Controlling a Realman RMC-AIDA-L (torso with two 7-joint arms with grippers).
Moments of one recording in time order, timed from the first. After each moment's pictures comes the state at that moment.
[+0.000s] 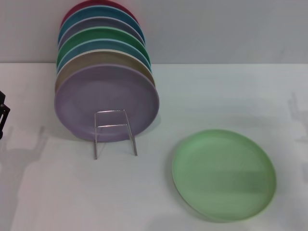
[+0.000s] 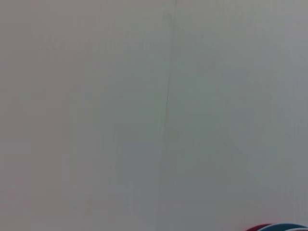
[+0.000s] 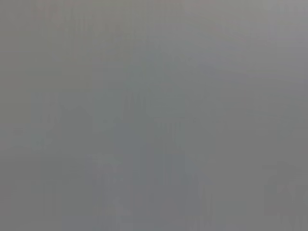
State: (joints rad) left arm -0.23 -2.08 -0.73 -0.26 2.18 1.51 -0.15; right arm 0.44 2.08 0.64 0.19 -1.80 -1.46 -0.04
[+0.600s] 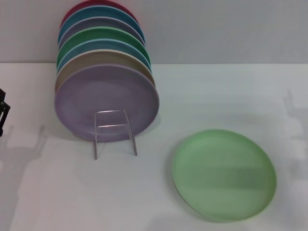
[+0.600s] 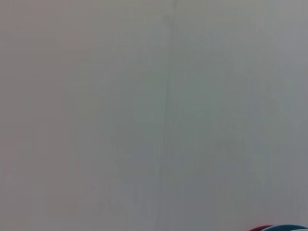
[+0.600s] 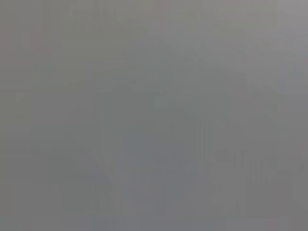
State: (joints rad) left arm -0.24 -2.07 -0.74 -0.25 2.18 1.51 -0.14; right arm 0.46 2.08 0.64 0.20 -1.80 -1.45 -0.20
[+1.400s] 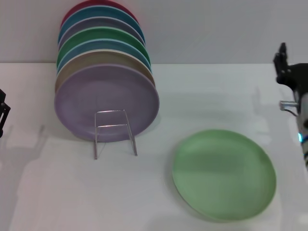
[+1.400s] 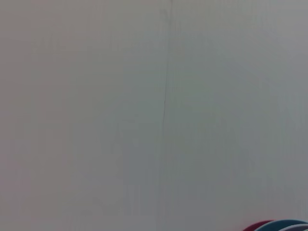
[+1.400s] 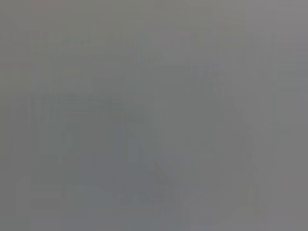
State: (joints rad) left arm -0.24 -2.07 -0.73 -0.25 2.18 1.50 -0.14; right arm 0.36 2.07 0.78 0.72 -1.80 -1.11 -0.55
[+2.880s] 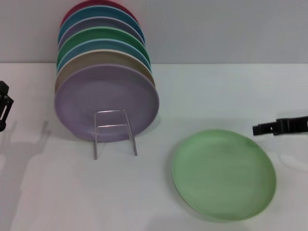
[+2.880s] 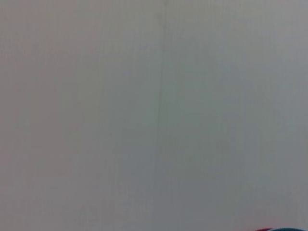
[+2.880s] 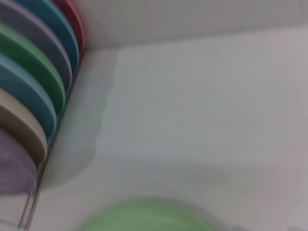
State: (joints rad) left arm -0.28 -2.07 -0.74 -0.24 2.18 1.50 -0.14; right arm 0.35 2.06 2.04 1.38 -2.38 1.37 -0.41
